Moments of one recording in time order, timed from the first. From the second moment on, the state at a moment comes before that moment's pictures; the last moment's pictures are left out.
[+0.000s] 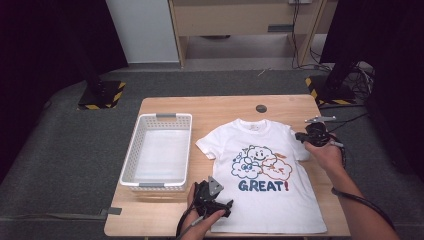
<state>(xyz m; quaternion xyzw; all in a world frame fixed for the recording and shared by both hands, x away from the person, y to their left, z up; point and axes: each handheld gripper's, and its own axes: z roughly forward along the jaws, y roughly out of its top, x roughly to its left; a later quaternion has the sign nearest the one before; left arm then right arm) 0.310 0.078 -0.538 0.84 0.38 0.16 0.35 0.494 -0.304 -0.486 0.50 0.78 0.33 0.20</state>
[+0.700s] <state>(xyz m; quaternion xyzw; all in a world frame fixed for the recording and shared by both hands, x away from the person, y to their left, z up) 0.310 0.078 -0.538 0.84 0.38 0.16 0.35 0.514 -0.244 -0.491 0.49 0.80 0.28 0.20</state>
